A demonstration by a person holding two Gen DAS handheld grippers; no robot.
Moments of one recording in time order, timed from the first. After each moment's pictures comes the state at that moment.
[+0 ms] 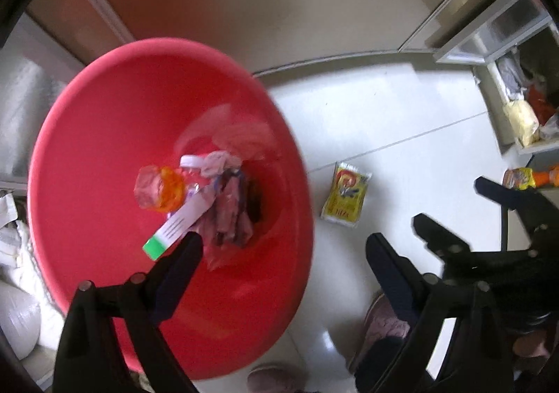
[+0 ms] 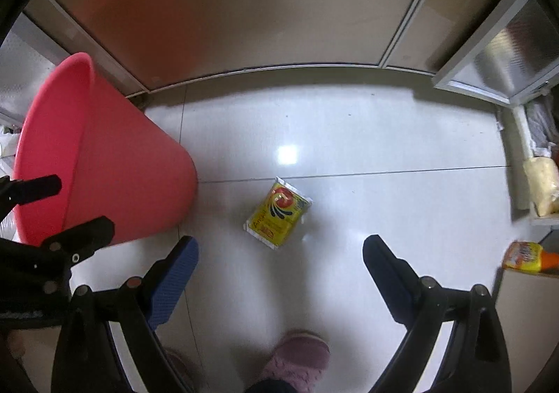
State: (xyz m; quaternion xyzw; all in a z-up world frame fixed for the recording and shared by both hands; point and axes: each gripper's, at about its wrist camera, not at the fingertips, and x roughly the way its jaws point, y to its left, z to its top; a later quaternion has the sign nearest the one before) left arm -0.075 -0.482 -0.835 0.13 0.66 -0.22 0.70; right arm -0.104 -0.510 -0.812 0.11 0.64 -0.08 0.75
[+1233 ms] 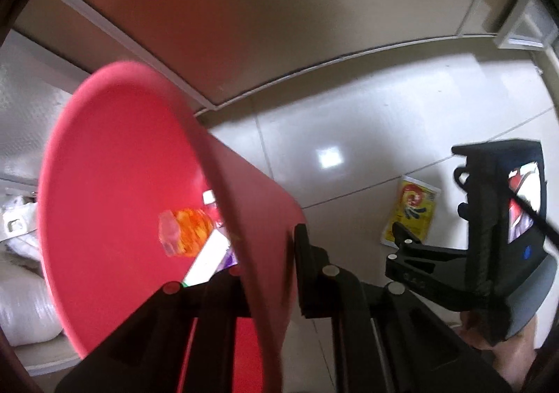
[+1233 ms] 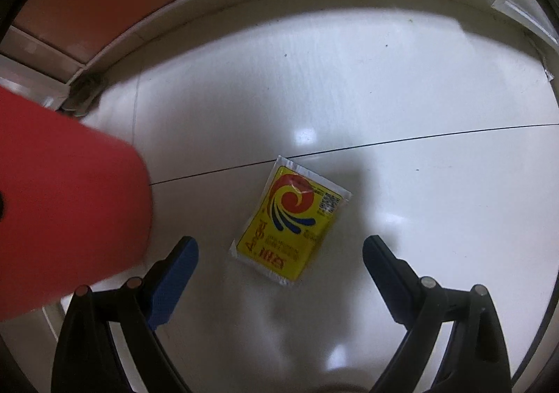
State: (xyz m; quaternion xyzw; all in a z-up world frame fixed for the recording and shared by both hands) left arm -0.079 -0.508 -0.885 0.24 0.62 -0.11 0.74; right arm -0.105 -0.529 -0.963 0.18 0.65 -0.07 0.73
